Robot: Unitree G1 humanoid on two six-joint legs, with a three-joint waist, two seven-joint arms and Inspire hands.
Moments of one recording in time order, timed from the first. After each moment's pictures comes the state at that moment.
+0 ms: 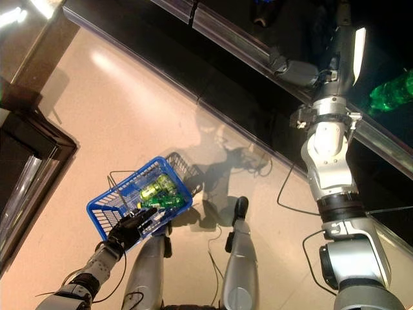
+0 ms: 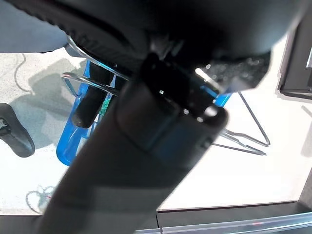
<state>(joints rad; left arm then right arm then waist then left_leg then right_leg) -0.32 0.25 -0.09 1.09 -1.00 -0.05 -0.26 -0.83 -0.72 0.15 0.49 0.44 -0.33 -0.29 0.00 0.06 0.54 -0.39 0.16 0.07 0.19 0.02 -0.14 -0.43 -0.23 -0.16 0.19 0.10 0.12</state>
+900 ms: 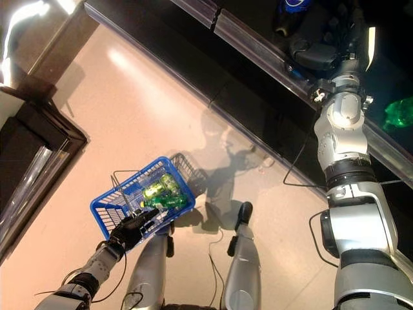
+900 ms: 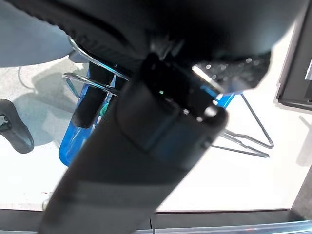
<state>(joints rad) -0.32 0.27 -0.11 1.08 -1.00 -0.01 -0.27 -1.08 -0.74 0.23 0.83 0.67 -0.20 -0.20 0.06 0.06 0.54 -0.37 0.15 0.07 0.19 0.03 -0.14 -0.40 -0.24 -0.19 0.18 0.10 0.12</state>
